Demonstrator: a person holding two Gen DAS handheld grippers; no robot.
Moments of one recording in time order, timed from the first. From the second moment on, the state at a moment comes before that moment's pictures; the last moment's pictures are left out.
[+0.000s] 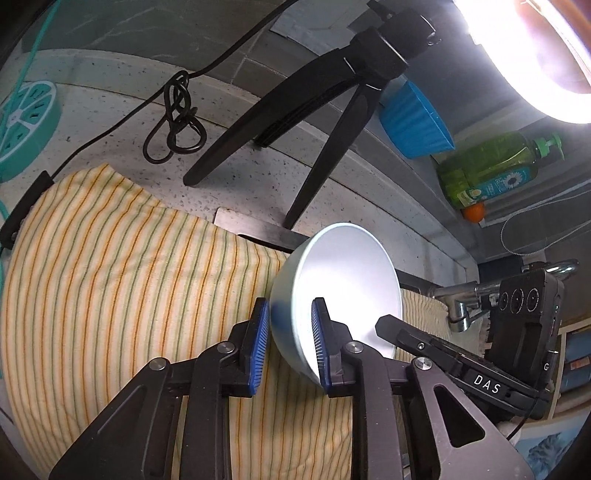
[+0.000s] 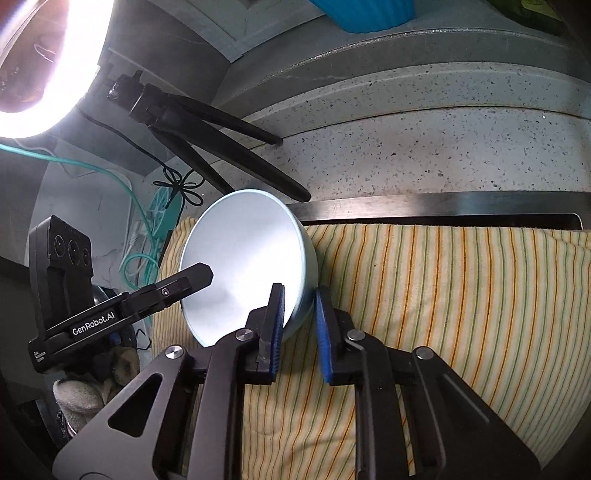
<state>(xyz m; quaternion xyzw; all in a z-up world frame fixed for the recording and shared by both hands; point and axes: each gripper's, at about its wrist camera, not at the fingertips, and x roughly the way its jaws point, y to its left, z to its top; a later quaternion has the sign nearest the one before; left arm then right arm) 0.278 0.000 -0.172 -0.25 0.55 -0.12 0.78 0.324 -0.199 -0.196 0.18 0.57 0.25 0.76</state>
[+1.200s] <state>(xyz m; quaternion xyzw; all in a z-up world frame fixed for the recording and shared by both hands) 0.117 0.030 -0.083 -0.28 0.48 -0.11 0.83 0.177 -0.189 -0.103 0.15 0.52 0.36 0.76</state>
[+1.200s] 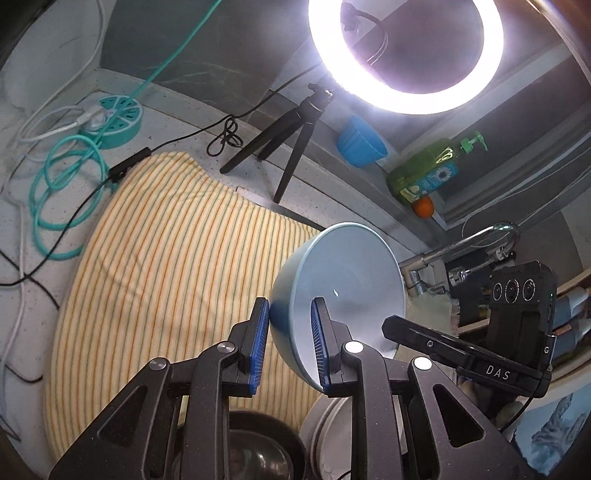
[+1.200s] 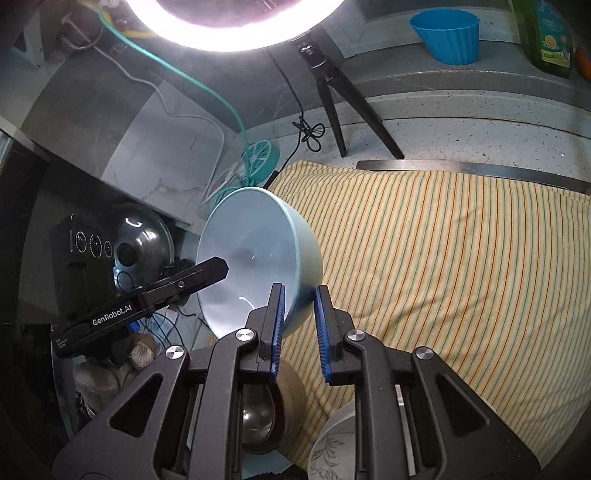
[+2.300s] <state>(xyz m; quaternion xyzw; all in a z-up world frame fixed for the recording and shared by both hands) -0.012 0.055 -0.109 -0.31 0.51 -0.06 0.80 0.065 -0.153 -0.129 0.11 0.59 0.40 0.69</state>
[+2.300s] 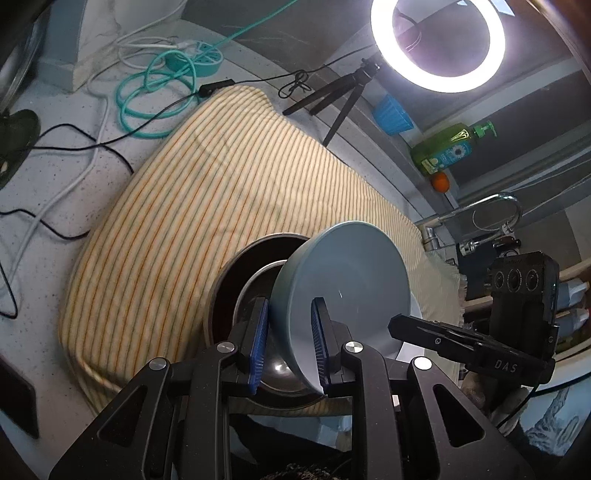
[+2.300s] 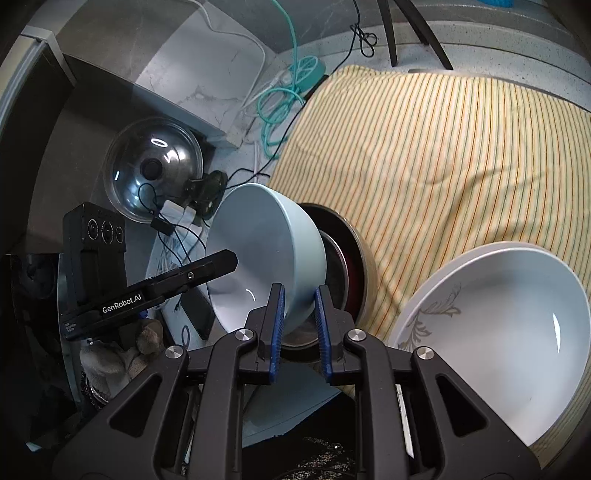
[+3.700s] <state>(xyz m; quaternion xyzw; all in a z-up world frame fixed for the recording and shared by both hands) -0.030 0.060 -0.112 -0.31 0.52 -0.05 0.80 0.056 -0.149 -0.140 0.07 0.60 0.39 0.70</state>
